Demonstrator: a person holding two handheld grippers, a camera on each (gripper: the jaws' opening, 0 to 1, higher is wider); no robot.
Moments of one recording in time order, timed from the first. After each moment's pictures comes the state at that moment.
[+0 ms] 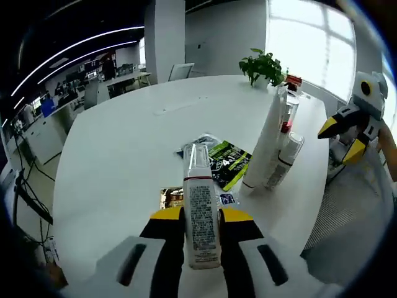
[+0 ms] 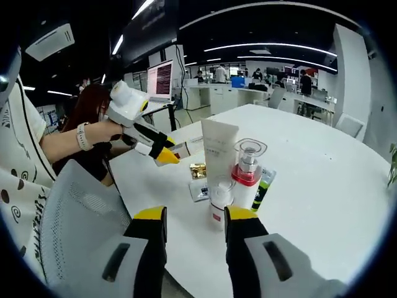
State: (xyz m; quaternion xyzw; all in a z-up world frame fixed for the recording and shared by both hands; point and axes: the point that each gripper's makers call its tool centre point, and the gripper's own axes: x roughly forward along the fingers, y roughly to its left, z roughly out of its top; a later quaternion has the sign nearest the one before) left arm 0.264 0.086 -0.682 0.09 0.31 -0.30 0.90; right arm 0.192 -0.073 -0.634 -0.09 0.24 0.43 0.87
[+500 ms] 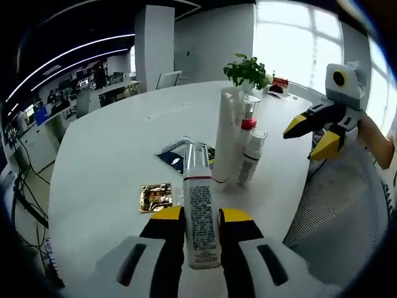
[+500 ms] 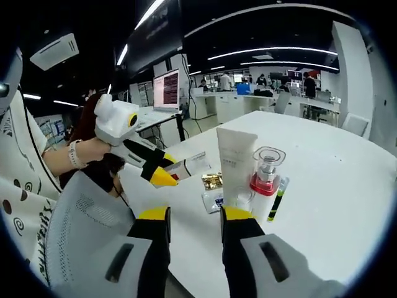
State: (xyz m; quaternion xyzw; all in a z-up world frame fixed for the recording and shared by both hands) left arm 0.221 0.064 -0.671 0.10 0.28 -0.34 0.89; right arm 0.188 -0.047 -0.627 -0.04 0.21 0.45 0.87
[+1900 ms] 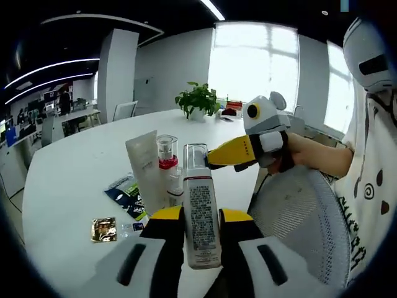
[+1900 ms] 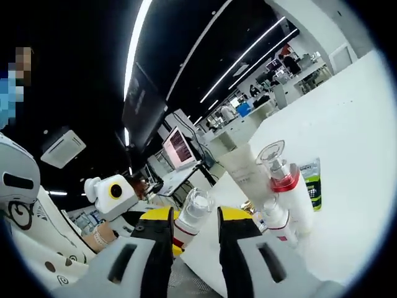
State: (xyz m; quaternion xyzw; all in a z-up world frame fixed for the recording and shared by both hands) left arm 0.164 -0.013 -0.623 0.05 0.20 -0.48 0.85; right arm 0.192 -0.039 -0.593 0.27 0.16 0.46 0.83
